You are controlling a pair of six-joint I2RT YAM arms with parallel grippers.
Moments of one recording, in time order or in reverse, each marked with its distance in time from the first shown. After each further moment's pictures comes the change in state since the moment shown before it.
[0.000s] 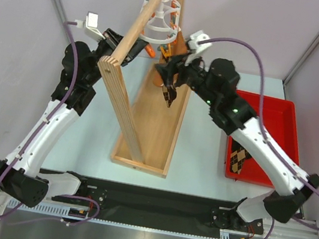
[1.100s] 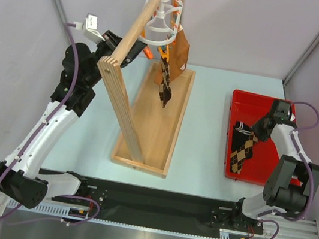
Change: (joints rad) left arm -0.005 -0.013 -0.007 -0.039 -0.043 0.035; right arm -1.000 0.014 -0.636 -0.409 0.135 0.567
